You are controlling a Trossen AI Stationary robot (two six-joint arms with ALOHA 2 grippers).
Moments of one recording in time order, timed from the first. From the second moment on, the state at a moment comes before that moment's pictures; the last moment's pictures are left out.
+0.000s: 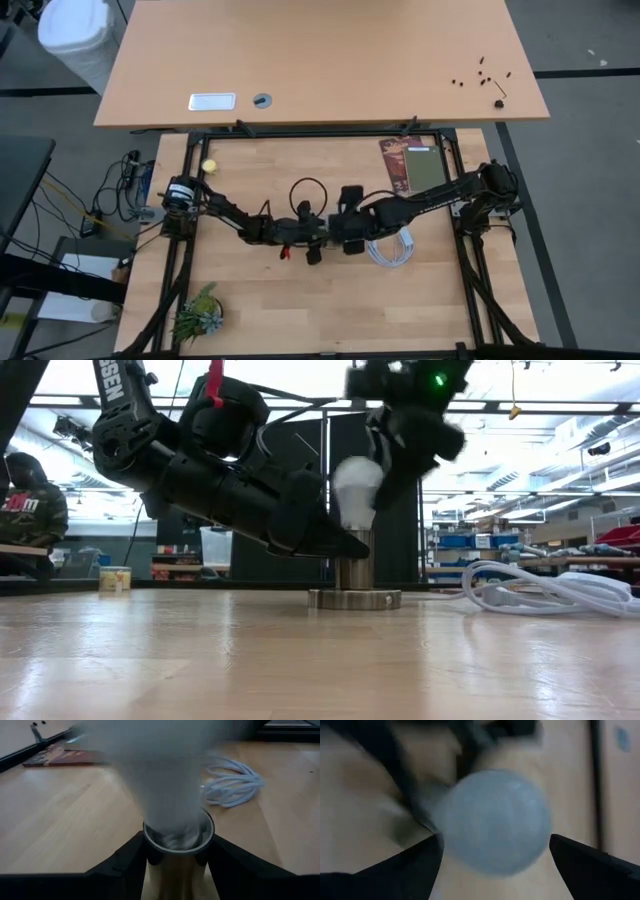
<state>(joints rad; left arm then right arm) -0.15 1.97 0.73 0.90 -0.33 -0.11 0.19 1.77 1.35 -0.75 0.52 -0.01</state>
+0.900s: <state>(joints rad) -0.15 1.98 0.72 0.93 -0.35 -0.16 0.20 1.52 0.99 -0.74 0.40 0.50</state>
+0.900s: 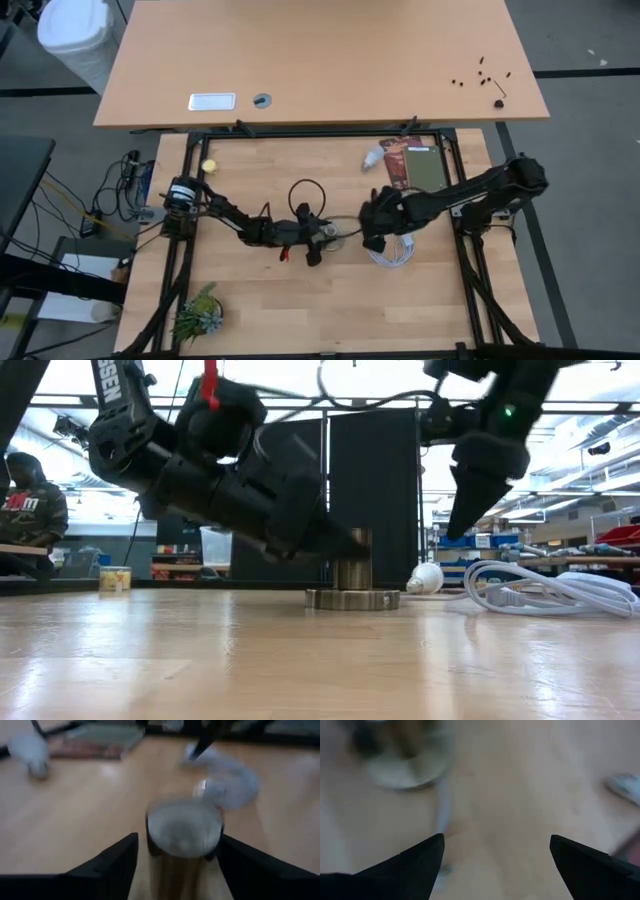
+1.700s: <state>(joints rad) 0.01 1.76 1.07 0.20 -0.37 -0.09 -0.06 1.25 0.81 -0.66 0.55 0.59</state>
